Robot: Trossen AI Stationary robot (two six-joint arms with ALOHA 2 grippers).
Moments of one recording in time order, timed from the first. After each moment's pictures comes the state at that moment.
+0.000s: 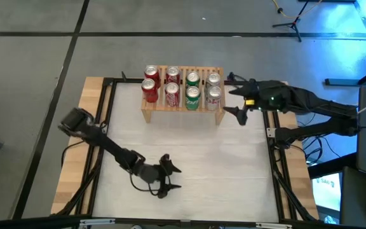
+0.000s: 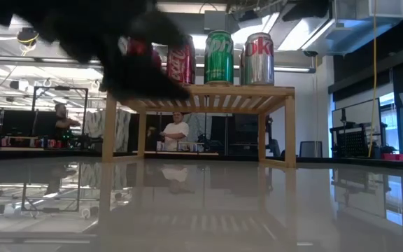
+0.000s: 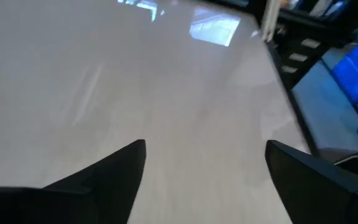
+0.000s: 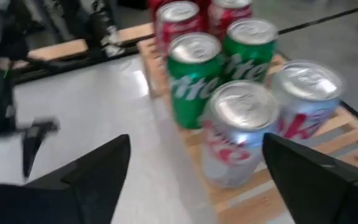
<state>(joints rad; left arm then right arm) -0.54 1.79 0.83 0.46 -0.38 -0.52 -0.12 1.00 1.22 -0.70 0.17 0.15</state>
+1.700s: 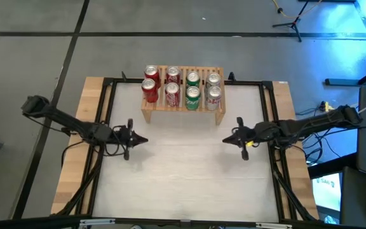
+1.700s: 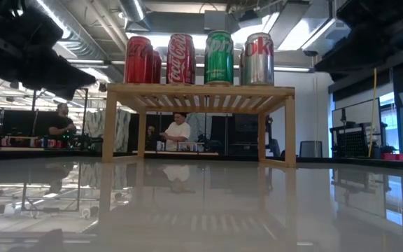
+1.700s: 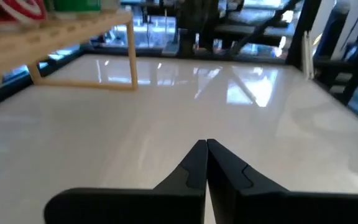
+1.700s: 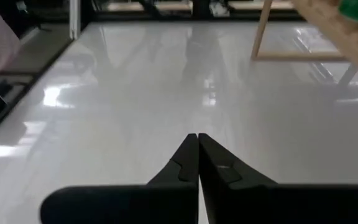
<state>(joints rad) -0.31 0.65 0.01 0.46 -0.35 -0.13 0.20 0.76 0.37 -0.01 0.09 0.07</state>
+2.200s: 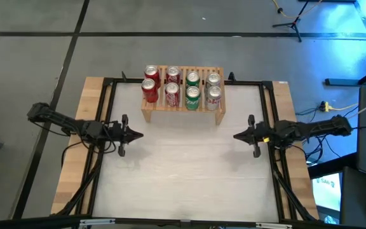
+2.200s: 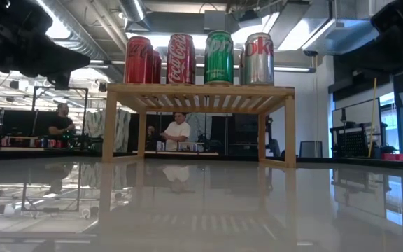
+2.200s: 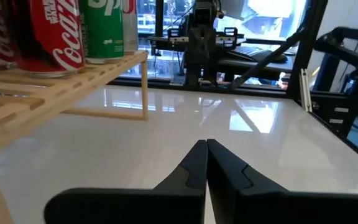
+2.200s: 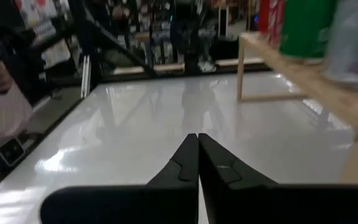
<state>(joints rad) -0.29 0.28 0.01 0.22 -0.37 -0.10 0.20 0.24 0.14 -0.03 0.12 0.10</state>
